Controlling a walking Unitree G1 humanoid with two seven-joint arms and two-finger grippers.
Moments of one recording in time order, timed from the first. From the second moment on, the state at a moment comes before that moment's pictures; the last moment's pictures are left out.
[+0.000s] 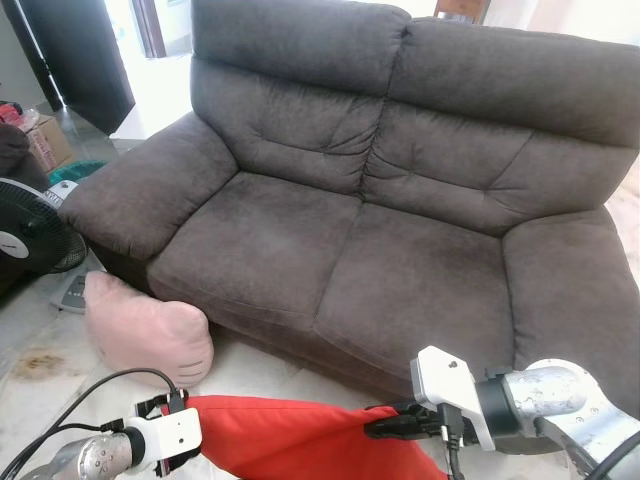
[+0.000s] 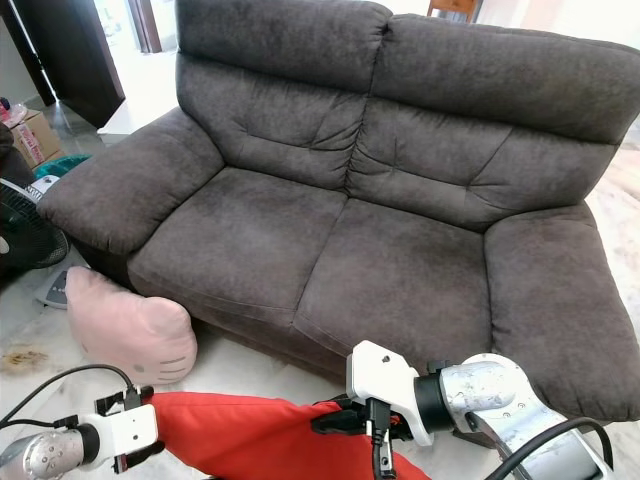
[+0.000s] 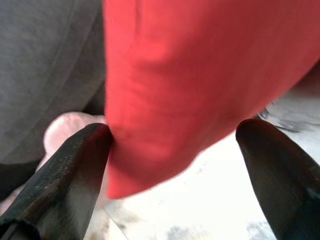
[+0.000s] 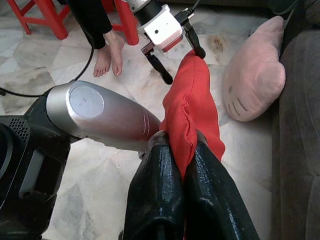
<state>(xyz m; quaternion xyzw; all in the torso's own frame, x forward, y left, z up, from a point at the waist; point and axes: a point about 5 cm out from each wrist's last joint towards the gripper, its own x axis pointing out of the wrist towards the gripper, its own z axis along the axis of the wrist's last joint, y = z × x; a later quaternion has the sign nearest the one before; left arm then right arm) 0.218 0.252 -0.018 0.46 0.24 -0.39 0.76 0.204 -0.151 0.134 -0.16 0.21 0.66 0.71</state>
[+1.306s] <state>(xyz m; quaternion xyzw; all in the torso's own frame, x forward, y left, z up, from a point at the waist) 0.235 0.244 -0.017 0.40 0.26 -0.34 0.81 0.198 -0.153 0.140 -0.16 0.21 0.66 0.70</state>
